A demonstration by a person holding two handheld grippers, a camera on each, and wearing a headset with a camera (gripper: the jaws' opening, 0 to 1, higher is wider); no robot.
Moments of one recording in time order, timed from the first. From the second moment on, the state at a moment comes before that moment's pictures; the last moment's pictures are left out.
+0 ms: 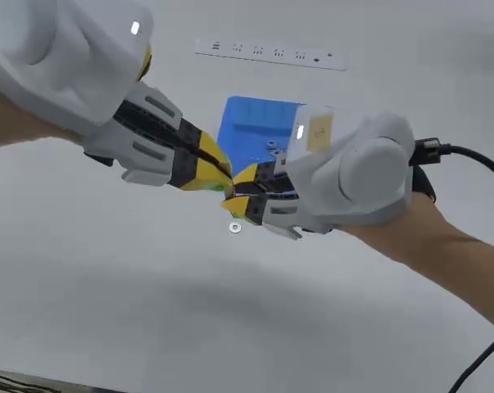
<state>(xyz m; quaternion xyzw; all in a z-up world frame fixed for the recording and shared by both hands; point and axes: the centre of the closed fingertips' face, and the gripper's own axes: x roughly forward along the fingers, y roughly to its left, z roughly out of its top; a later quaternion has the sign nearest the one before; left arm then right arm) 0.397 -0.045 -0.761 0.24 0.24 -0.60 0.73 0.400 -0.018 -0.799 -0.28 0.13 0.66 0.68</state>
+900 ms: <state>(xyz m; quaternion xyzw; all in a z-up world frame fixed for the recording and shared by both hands) 0.410 -0.043 -0.802 0.22 0.26 -0.60 0.72 0.406 -0.019 -0.840 -0.28 0.16 0.66 0.67</state>
